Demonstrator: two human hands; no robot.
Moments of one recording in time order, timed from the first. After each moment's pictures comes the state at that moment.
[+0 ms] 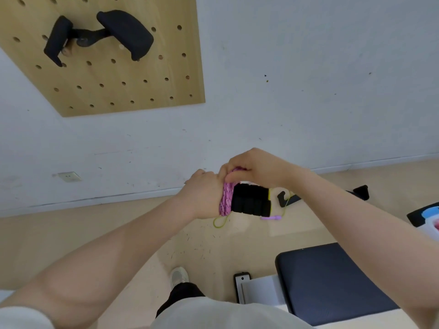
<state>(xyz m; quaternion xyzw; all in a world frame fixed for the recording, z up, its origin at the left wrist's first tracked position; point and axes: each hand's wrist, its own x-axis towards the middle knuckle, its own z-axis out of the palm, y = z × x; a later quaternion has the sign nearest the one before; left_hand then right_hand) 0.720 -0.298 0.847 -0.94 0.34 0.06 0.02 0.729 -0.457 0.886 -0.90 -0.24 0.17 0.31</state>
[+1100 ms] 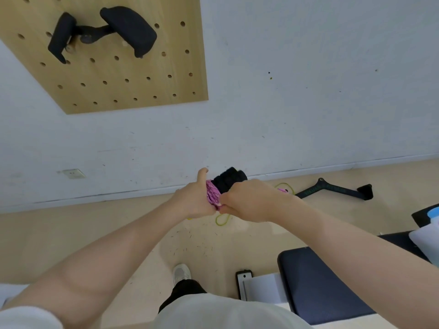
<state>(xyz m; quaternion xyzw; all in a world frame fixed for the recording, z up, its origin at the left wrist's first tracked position) 0.720 -0.273 0.814 -0.94 0.07 0.26 -0.21 0.696 -0.426 0.855 -0.92 -0.36 0.15 -0.01</state>
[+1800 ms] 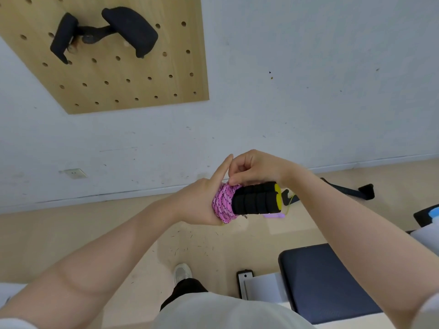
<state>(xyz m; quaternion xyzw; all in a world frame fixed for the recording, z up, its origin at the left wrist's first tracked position) 0.705 -0.270 0.842 -0.88 0.30 0.21 -0.30 0.731 -0.456 0.874 -0.80 -0.16 0.30 0.50</state>
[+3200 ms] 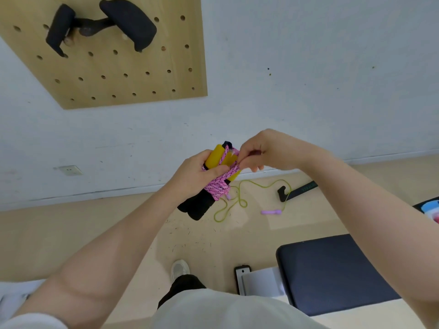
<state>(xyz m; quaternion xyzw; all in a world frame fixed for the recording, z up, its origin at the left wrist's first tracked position) 0.724 -0.268 0.841 -0.85 0.10 0.12 -0.51 0.729 -0.463 0.908 -0.91 -0.23 0.17 0.30</state>
